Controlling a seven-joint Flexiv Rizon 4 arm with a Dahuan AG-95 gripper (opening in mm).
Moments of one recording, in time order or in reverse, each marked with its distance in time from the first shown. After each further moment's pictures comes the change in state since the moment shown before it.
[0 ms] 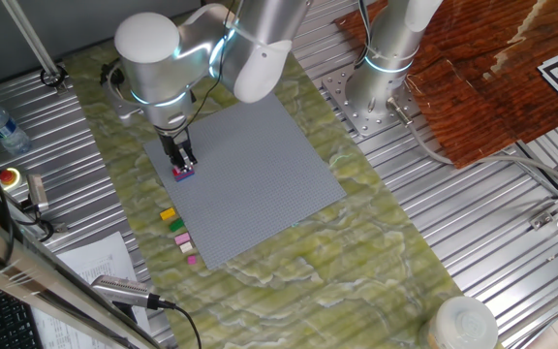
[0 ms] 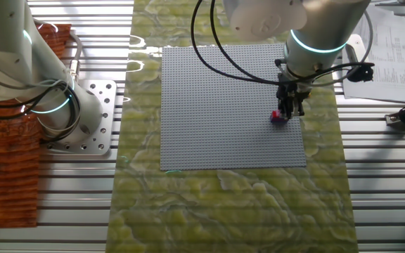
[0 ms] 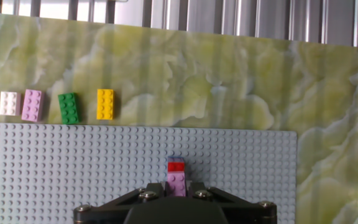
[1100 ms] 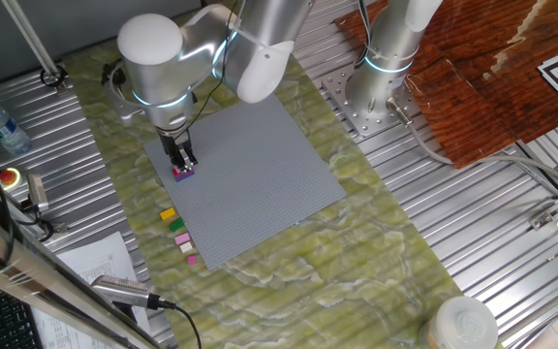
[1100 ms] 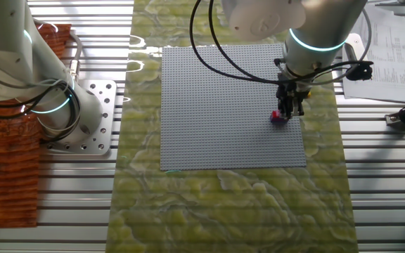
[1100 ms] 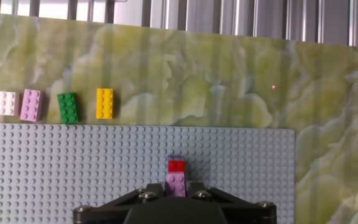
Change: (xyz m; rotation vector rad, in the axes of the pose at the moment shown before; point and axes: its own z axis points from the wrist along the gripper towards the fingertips) arm 0.000 -0.003 0.000 0.005 -0.004 0.000
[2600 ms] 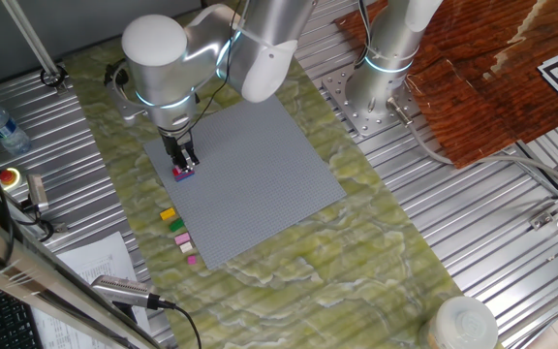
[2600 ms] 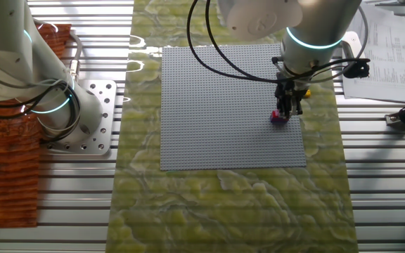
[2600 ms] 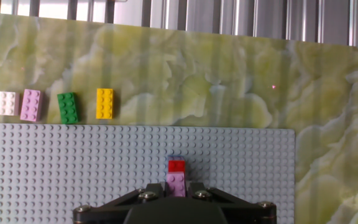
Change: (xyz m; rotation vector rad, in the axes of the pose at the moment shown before) arm 0.002 0.002 0.000 0.011 -0.012 0.004
